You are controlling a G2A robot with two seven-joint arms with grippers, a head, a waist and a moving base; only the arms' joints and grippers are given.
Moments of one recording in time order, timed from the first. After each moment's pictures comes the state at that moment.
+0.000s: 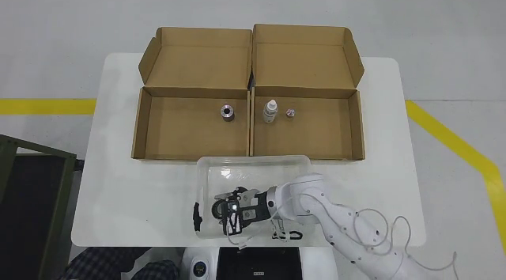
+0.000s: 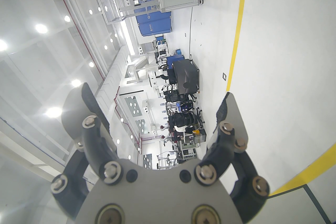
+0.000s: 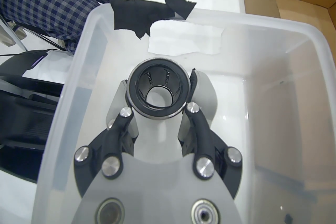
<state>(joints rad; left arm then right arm) -0.01 -0.37 -0.75 -1.25 2.03 -0.40 0.22 -1.13 -1.24 0.74 -1.68 -1.49 -0.89 0.27</state>
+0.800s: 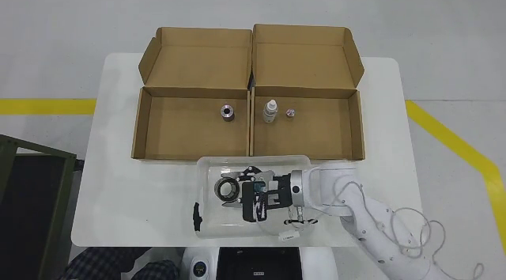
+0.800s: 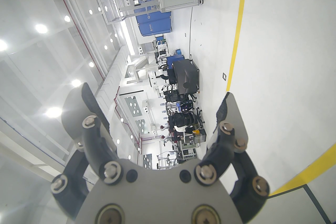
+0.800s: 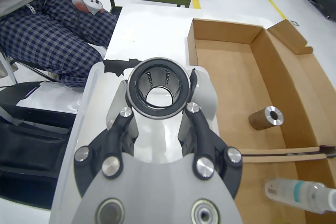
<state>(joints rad) -0.01 -0.37 -0.75 -1.25 2.03 -0.40 0.22 -1.19 -1.18 0.95 -1.90 -1.34 -0.93 0.24</state>
